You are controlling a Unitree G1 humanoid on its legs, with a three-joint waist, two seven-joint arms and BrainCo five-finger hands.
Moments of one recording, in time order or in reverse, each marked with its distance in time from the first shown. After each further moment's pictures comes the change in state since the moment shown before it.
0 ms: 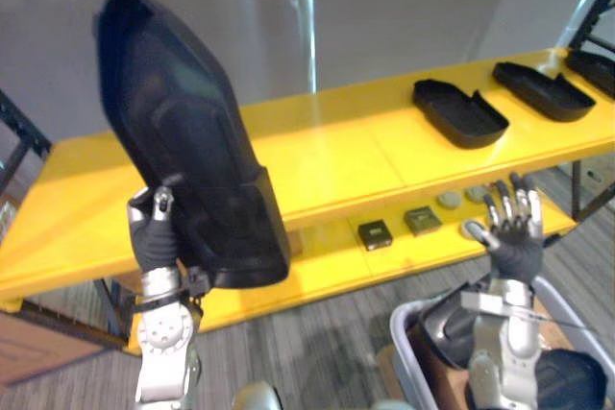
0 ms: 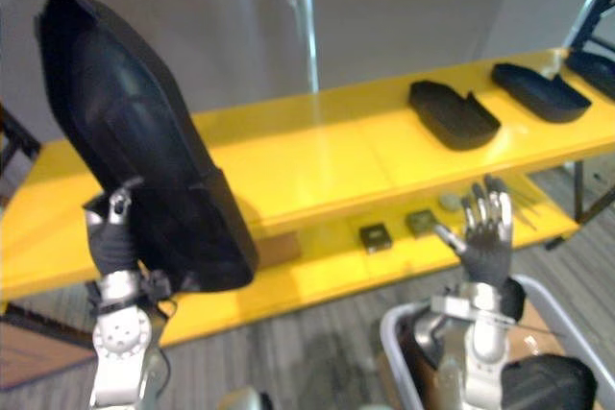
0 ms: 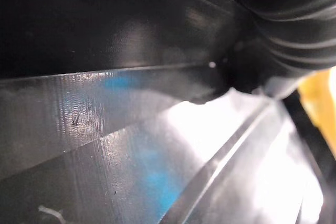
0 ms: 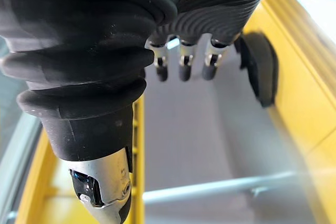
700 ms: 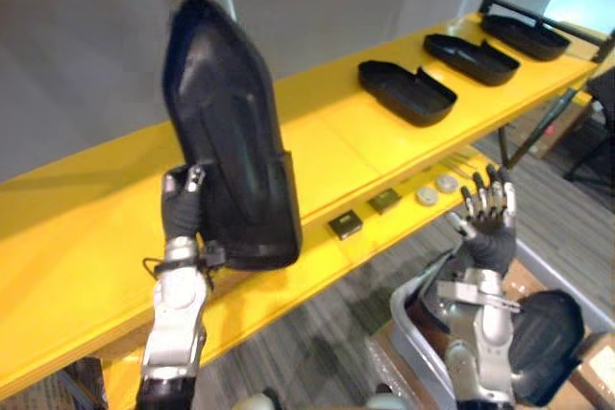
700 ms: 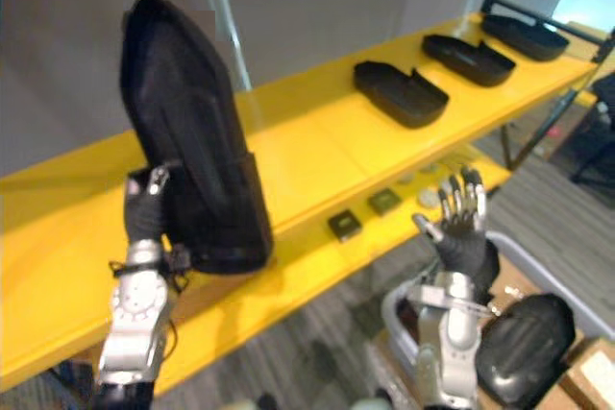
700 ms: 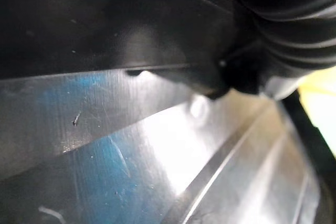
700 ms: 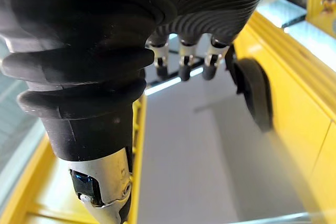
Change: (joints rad) left arm -0.229 0.058 -0.051 0.135 -0.058 0.333 -0.021; right arm -0.021 0.040 0.128 -0.009 -0.047 0.012 -0.121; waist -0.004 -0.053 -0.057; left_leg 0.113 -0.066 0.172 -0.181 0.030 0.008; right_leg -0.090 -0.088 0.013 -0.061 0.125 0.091
